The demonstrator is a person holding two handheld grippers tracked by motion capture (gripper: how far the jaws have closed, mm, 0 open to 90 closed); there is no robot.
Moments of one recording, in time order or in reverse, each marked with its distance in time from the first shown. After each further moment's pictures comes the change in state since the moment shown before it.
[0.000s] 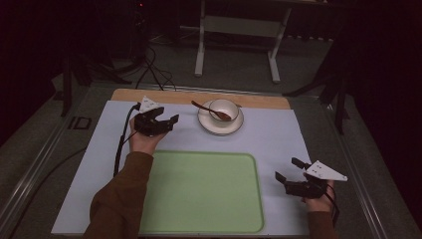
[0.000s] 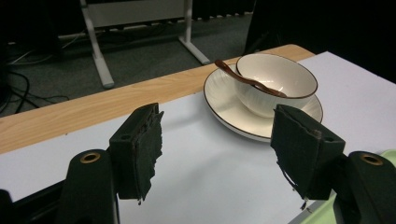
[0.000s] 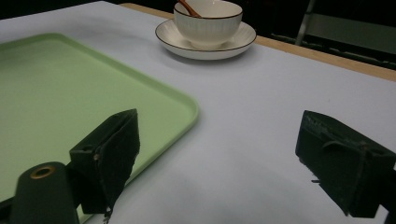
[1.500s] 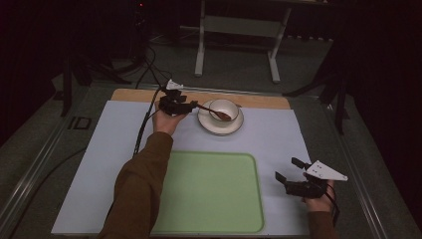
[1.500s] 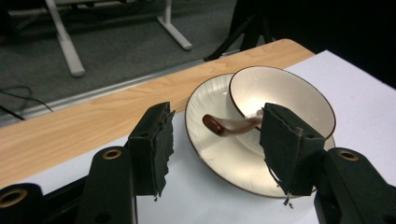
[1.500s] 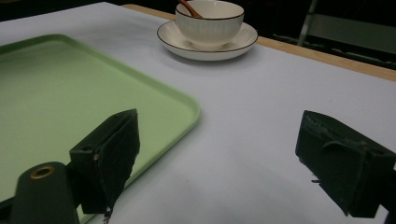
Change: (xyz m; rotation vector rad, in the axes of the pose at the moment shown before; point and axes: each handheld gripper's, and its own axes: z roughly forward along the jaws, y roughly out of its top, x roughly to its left) left arm 0.003 0.038 0.095 0.099 -0.101 -0.058; right arm -0.001 0.000 0.000 -0.003 0.007 0.003
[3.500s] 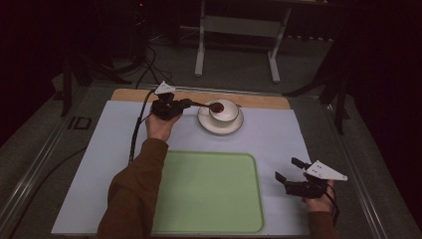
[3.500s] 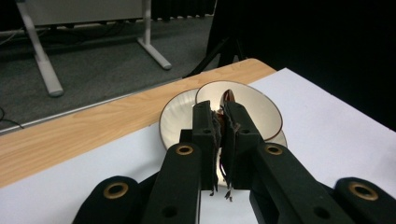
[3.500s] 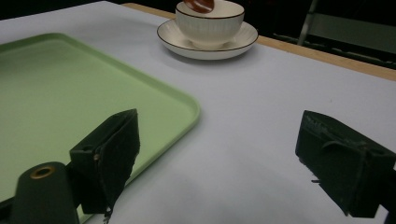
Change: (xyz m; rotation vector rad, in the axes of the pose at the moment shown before) left arm -0.009 -0.007 -0.051 -0.104 -0.072 0.029; right arm 0.000 0.000 0.000 0.004 0.001 -0.004
